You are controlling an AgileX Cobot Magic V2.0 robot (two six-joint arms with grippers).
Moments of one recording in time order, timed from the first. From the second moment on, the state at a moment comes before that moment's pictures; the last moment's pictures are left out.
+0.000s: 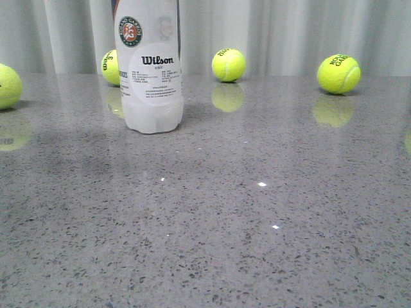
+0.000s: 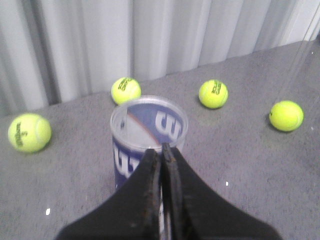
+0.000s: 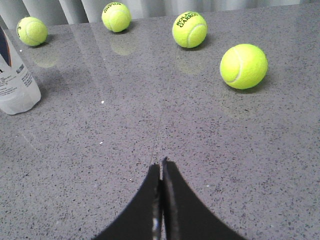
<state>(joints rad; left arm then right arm) -0.50 1.05 -1.14 -0.28 0.48 0.20 0.26 0.16 -0.52 -0.11 0.75 0.28</state>
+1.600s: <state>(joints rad) -0.18 0.17 -0.10 0.01 0.13 -0.03 0.26 0.16 -0.52 -0.11 0.75 0.28</state>
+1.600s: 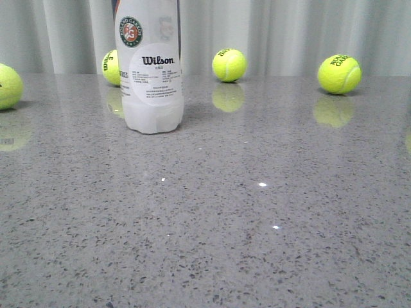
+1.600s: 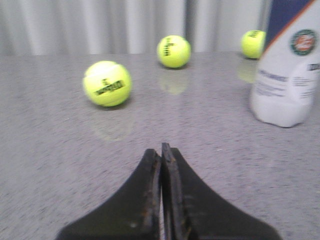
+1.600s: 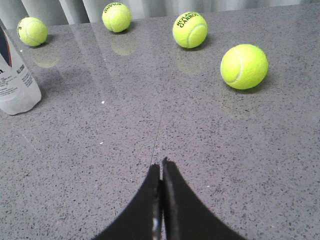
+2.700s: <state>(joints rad) -0.02 -0.01 0.00 -0.06 0.16 0.04 0.26 0.16 -0.52 -0.11 0.75 0.28</state>
